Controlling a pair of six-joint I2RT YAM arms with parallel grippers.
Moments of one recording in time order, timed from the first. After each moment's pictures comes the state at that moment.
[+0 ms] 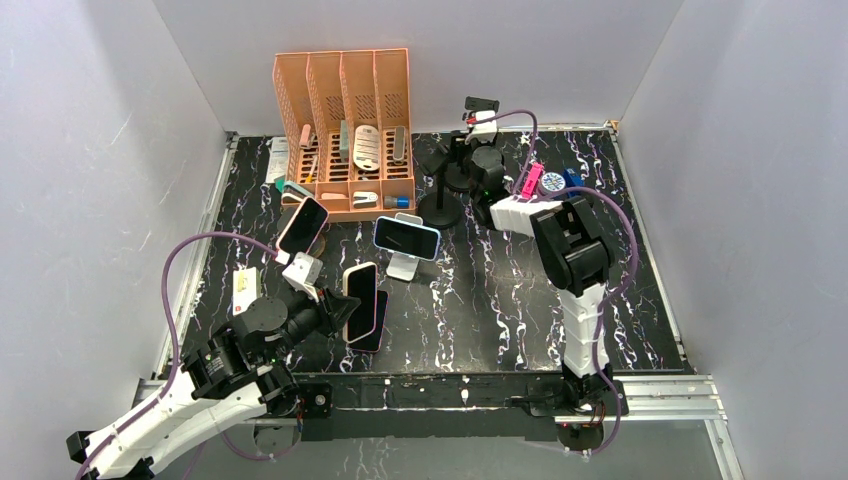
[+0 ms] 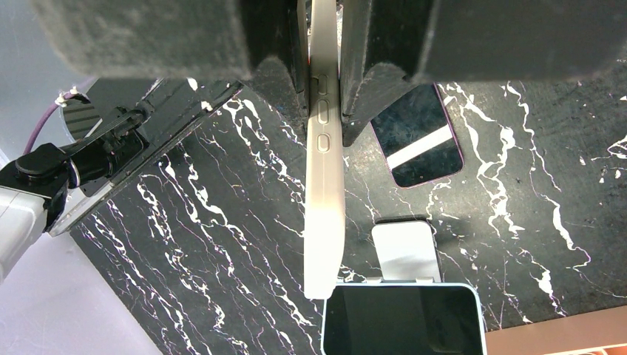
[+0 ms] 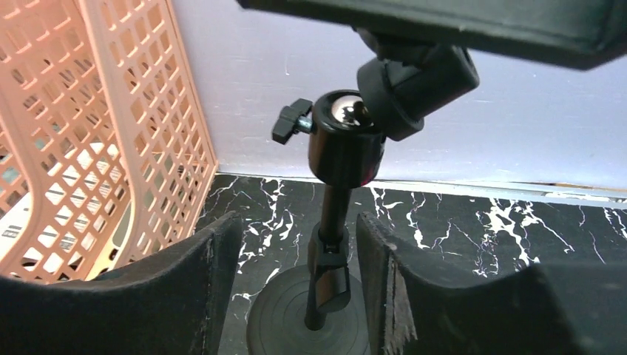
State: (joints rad) left arm -0.96 0.32 0.55 -0.53 -0.25 -0.45; right arm 0.49 2.13 1.34 0.88 0.33 -0.01
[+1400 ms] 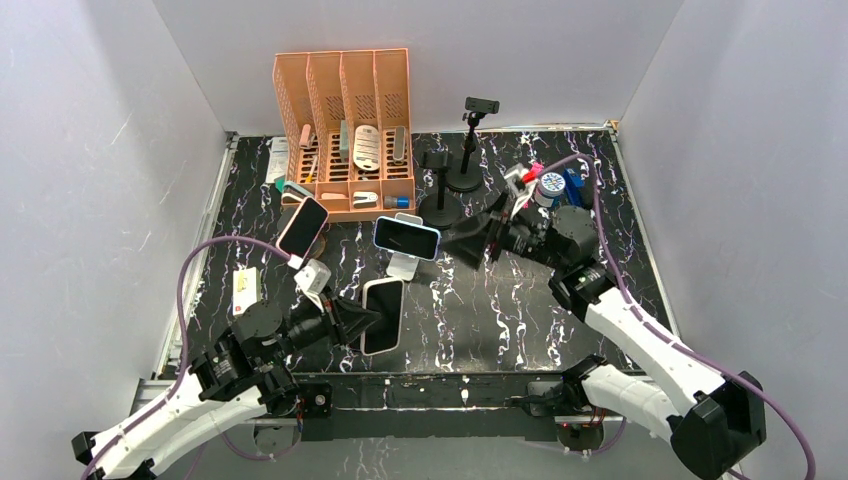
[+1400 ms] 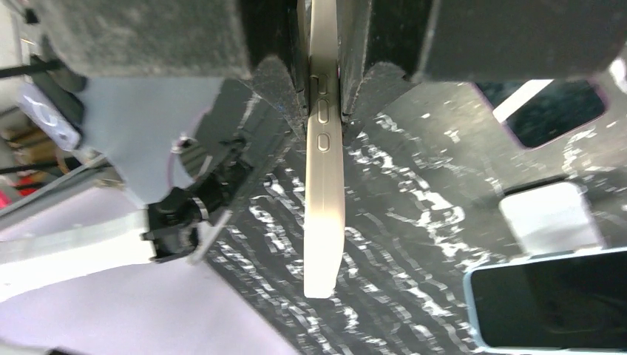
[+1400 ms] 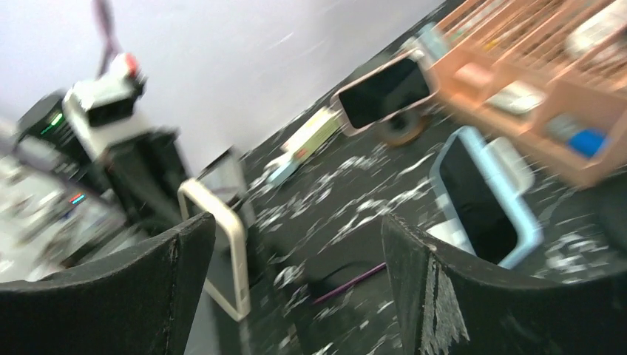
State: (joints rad) left arm -0.96 0.28 0.47 -0.36 0.01 -0.47; right arm 0.57 0.96 0.74 0.29 -0.55 0.54
